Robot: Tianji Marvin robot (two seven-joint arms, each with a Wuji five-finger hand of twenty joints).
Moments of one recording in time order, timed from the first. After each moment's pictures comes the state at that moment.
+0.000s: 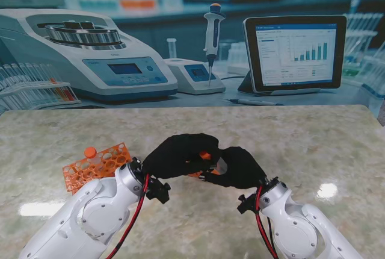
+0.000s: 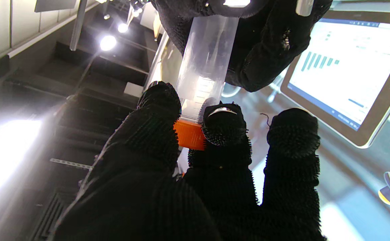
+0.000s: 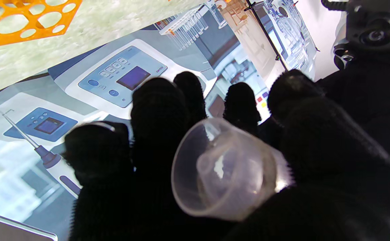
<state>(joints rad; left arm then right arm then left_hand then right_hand) 1.54 -1.12 -1.07 -1.81 0.54 -0.62 0.09 -1.74 -1.12 1.24 -1.80 -0.56 -0.42 -0.15 1.09 -0.32 0.21 -0.10 0.55 -0.17 0.91 1.06 0.73 0.12 0.44 1.00 0.90 -0.09 1.25 1.14 0.71 0.22 1.41 0.92 0.62 -0.58 0.62 -0.13 0.86 -0.17 0.88 0.56 1.22 0.02 0.44 0.64 1.30 -0.03 0.99 0.72 1.06 0.12 1.45 0.70</state>
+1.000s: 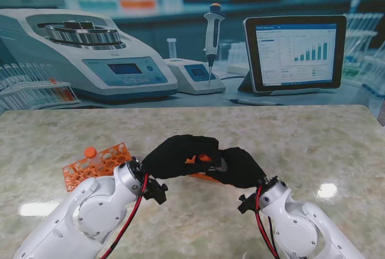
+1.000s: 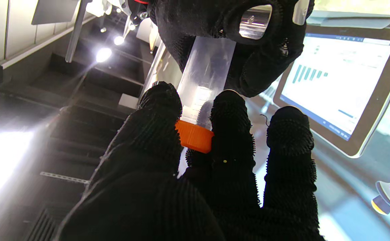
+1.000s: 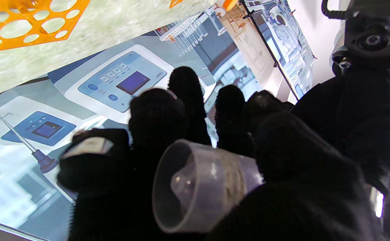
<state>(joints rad) 1.54 -1.10 -1.08 -1.83 0.53 -0.59 0.02 -1.73 -1.12 1.24 -1.79 -0.57 -0.43 -0.13 1.13 -0.31 0.13 -0.02 0.62 -0.15 0.75 0.62 0.76 0.10 0.21 1.09 0.80 -0.01 0.95 1.16 0.53 0.22 1.33 0.95 0.76 -0.41 0.59 -0.20 0.84 -0.08 0.88 0.57 1.29 0.05 0.42 0.55 1.31 -0.02 1.04 0.76 1.10 0.11 1.54 0.75</state>
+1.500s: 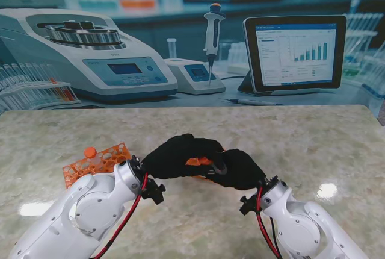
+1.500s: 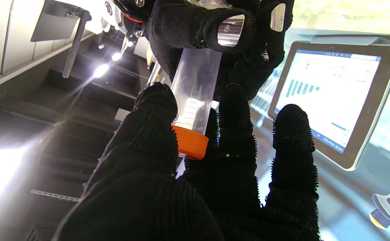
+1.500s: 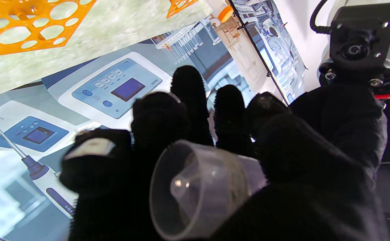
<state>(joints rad) 1.52 -1.08 -1.08 -1.84 0.51 -0.56 -0.06 -1.72 -1.11 1.24 -1.78 -0.57 -0.47 -0.09 1.13 -0.29 0.09 -0.01 0.61 -0.20 0.63 0.55 0.67 0.06 0.22 0.51 0.72 0.06 0.62 0.97 0.38 0.29 1.07 0.90 0.73 -0.41 0.63 -0.20 0.84 -0.07 0.88 0.57 1.30 0.02 0.42 0.54 1.31 -0.04 1.07 0.76 1.10 0.09 1.54 0.75</state>
